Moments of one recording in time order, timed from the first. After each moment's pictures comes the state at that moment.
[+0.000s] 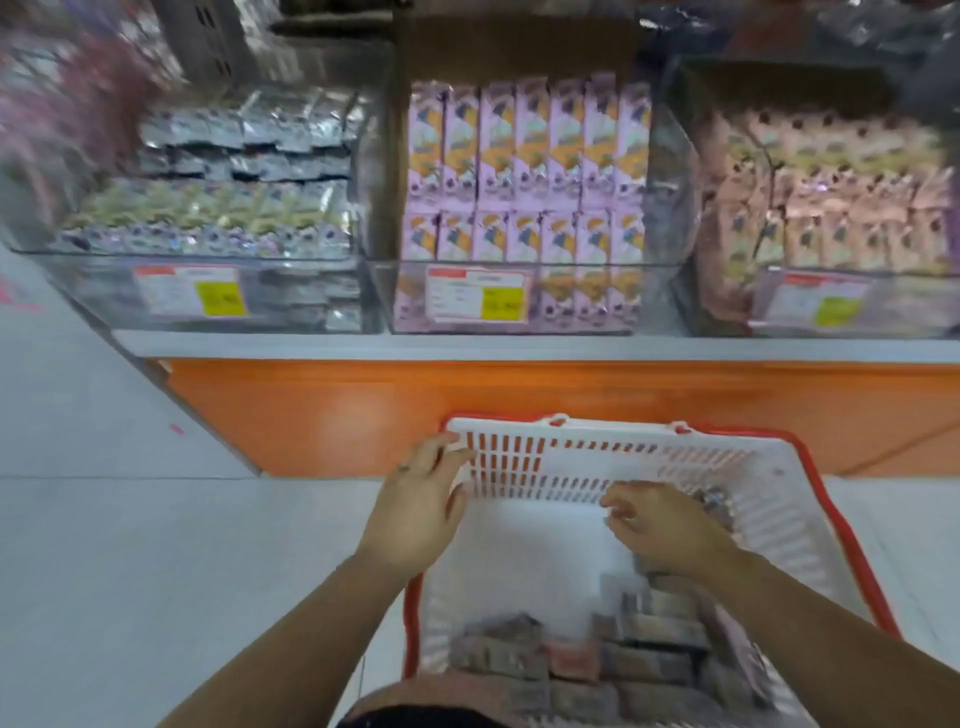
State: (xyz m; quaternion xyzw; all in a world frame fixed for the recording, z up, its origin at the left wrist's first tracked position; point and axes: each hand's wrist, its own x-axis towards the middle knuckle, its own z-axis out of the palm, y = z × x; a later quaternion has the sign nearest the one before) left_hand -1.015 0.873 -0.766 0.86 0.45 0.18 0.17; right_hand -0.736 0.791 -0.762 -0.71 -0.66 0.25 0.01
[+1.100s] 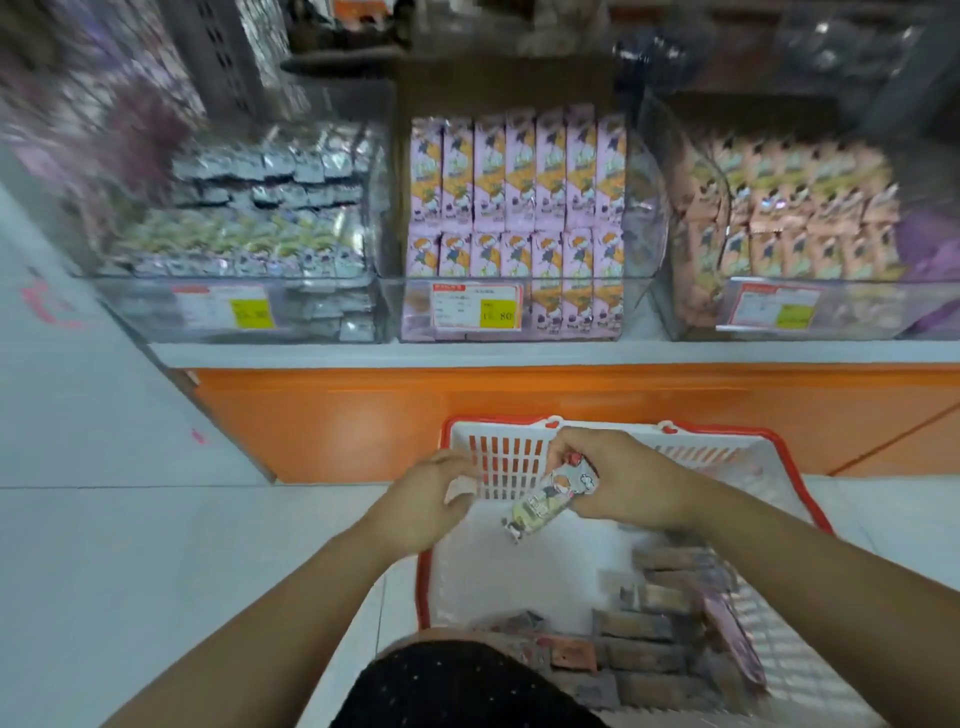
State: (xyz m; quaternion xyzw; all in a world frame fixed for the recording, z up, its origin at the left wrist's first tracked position) left_hand -1.018 0.871 -0.727 0.83 0.42 0.06 0.36; right_hand -0.785 0.806 -0.658 -0.61 -0.68 0.39 0.12
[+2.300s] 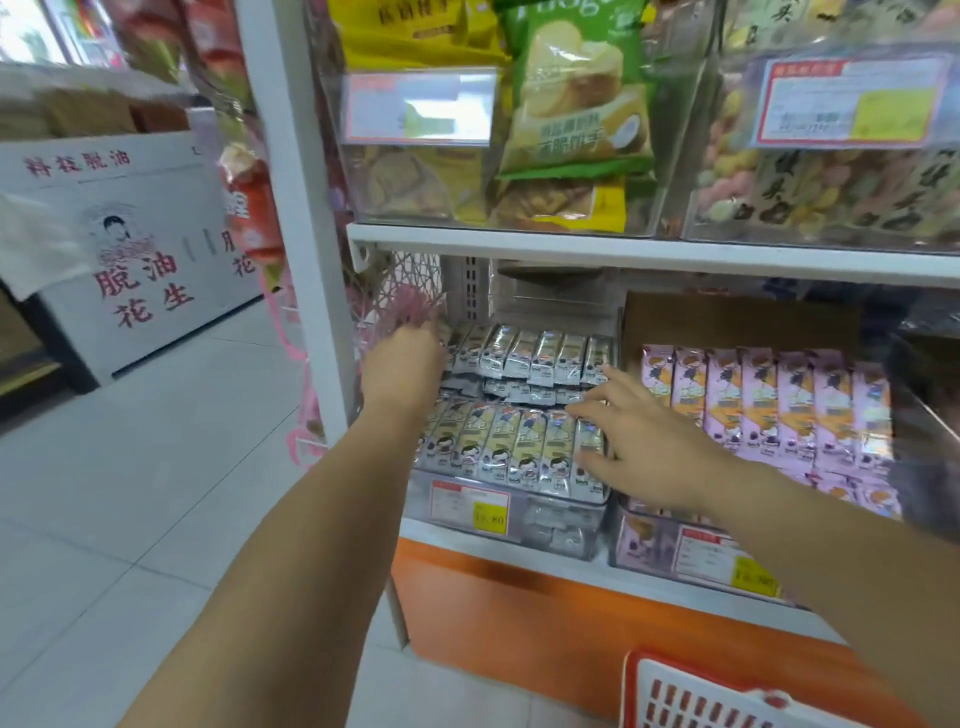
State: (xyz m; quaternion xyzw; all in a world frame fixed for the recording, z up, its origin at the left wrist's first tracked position) left_hand -1.154 1.098 -0.521 0.70 0.69 0.17 -0.12; right_hand -0.920 1.015 -0.529 -0.56 -0.82 0.02 0.05
